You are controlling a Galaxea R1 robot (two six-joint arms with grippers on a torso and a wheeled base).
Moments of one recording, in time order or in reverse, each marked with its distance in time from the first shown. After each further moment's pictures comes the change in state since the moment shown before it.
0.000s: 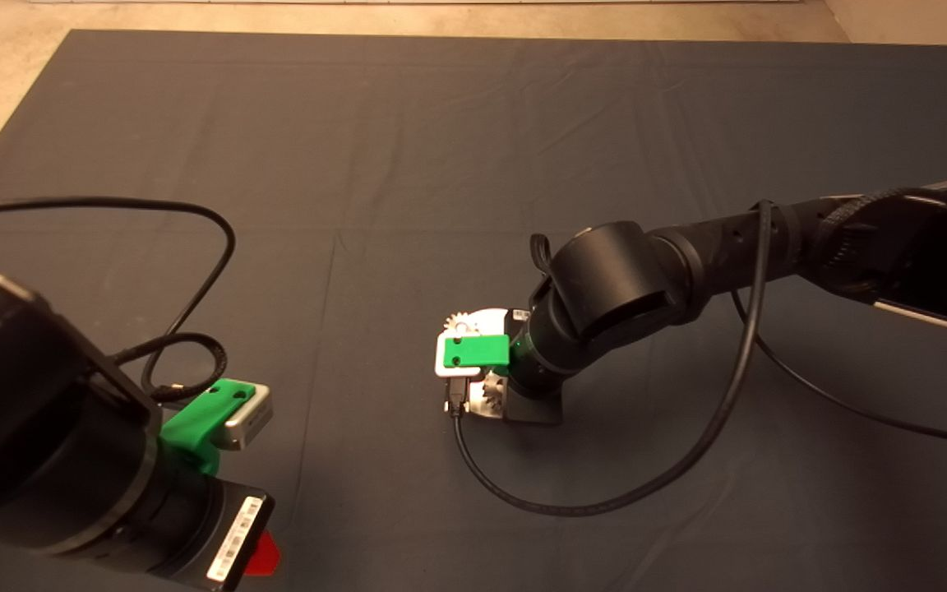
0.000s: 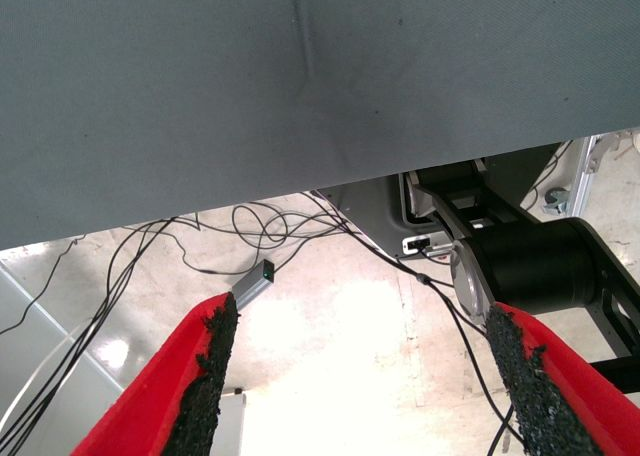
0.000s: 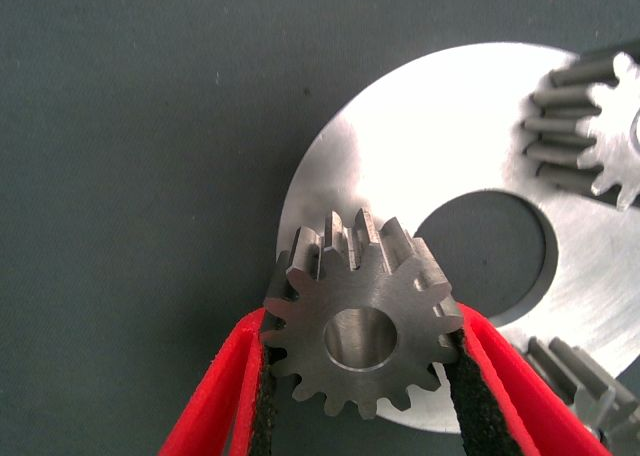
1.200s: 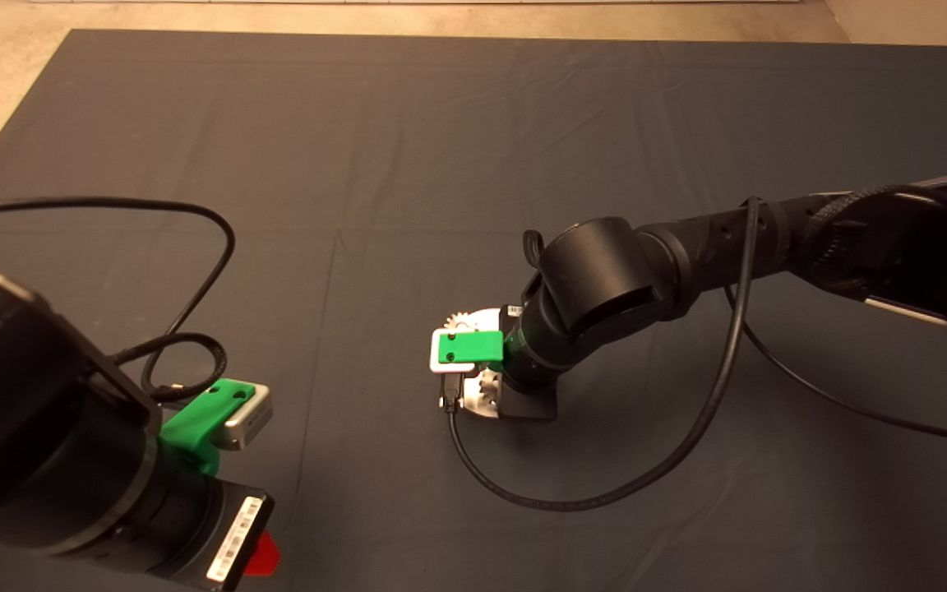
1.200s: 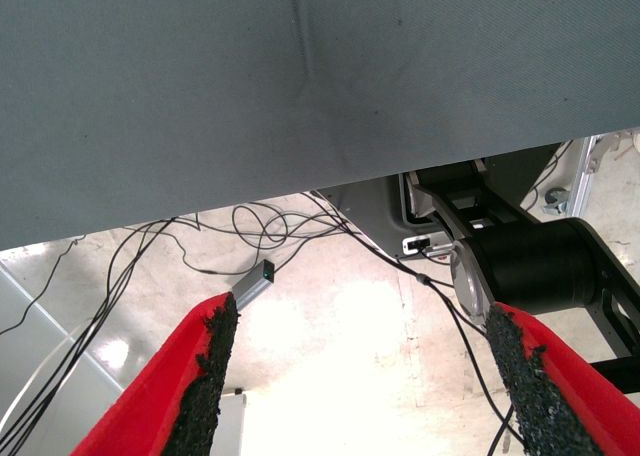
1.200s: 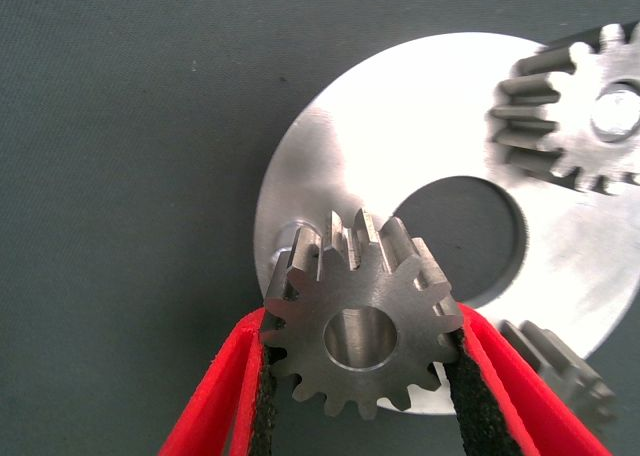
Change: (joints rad) left arm 0.000 0.000 0.000 0.000 0.000 0.000; right arm 0.016 0.000 0.000 0.001 -0.012 -0.003
